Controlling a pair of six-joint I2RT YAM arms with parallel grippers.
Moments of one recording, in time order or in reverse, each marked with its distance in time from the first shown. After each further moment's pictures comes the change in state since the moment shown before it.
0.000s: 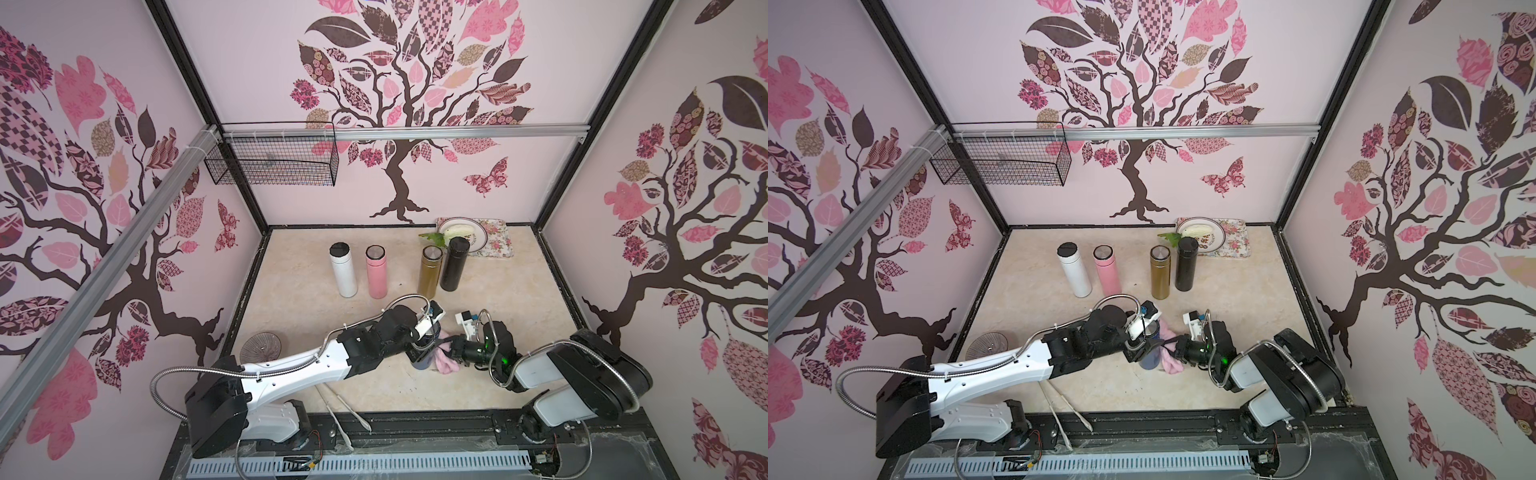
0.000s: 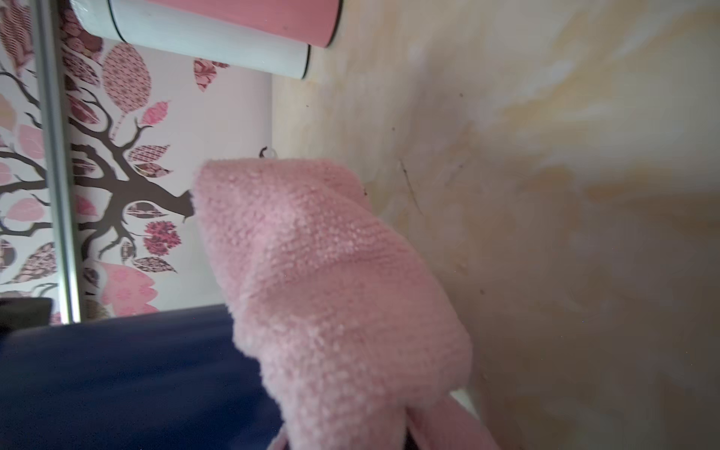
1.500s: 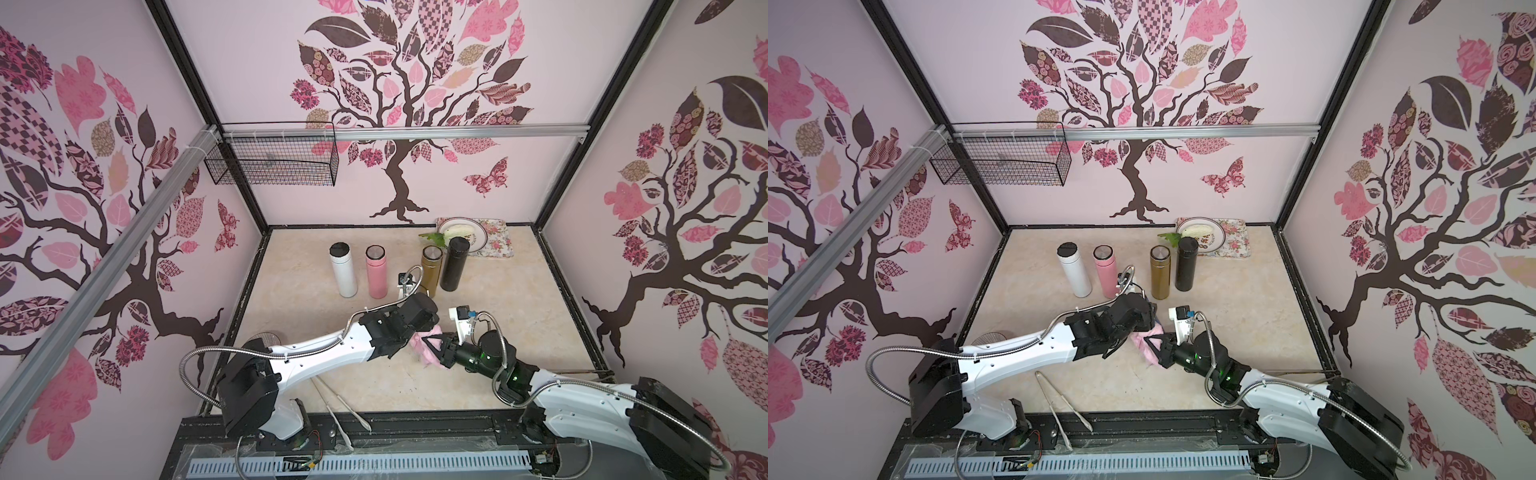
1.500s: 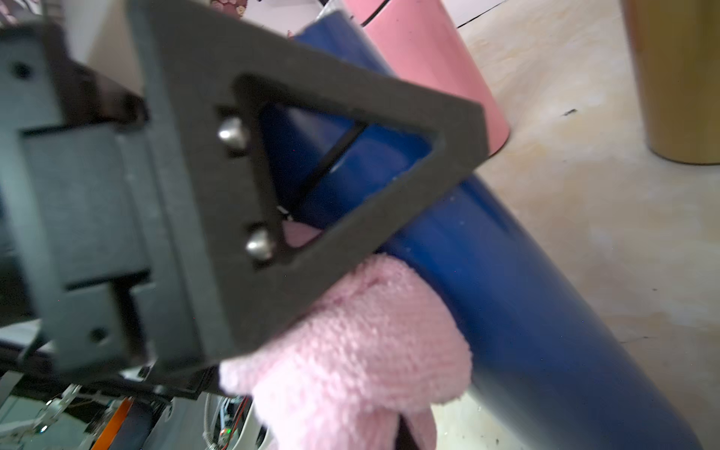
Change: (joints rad) left arm 0.013 0.184 0.237 -0.248 -0.406 -0.830; right arm 0.373 -0.398 0.103 -0.208 0.535 -0.306
